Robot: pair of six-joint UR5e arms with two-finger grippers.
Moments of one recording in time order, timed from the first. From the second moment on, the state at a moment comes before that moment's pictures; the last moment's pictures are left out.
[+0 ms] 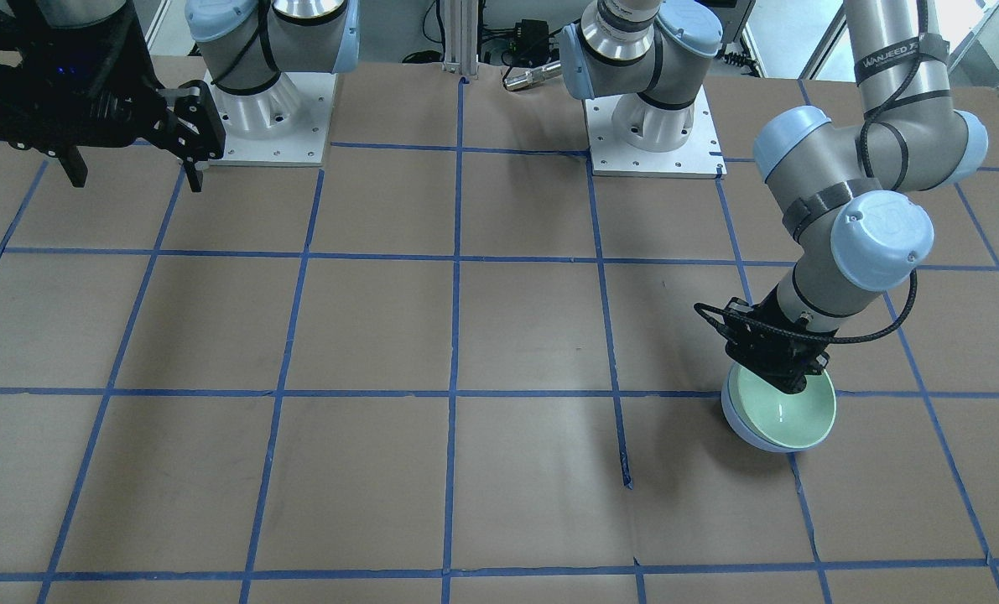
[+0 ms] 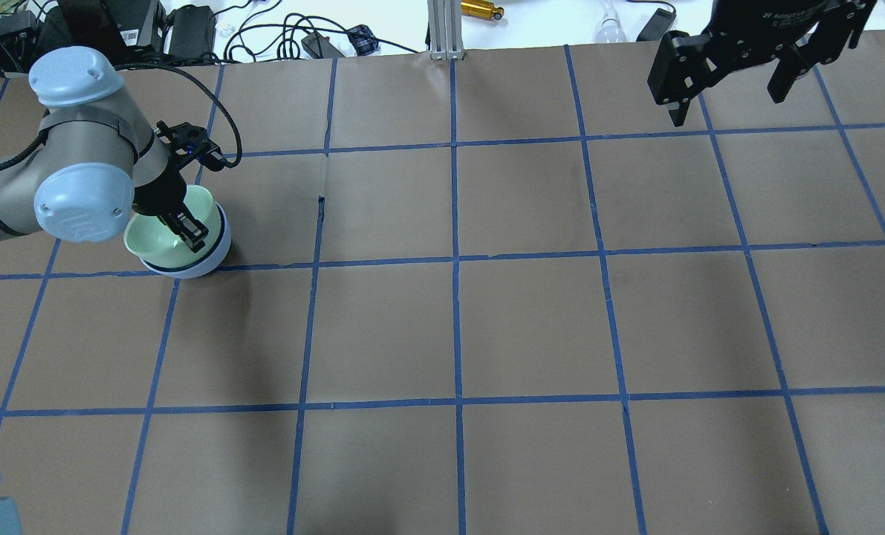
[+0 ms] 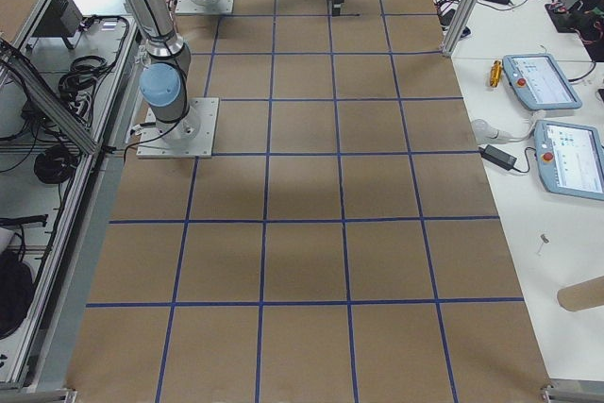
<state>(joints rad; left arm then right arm) -1.34 -1.83 -1.83 -1.11 1.67 0.92 1.60 -1.53 1.37 -1.45 -1.74 -0.09</state>
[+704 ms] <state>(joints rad) -1.35 -1.75 -1.76 -1.25 1.57 0.78 1.60 -1.53 1.37 -1.45 -1.74 -0.09</state>
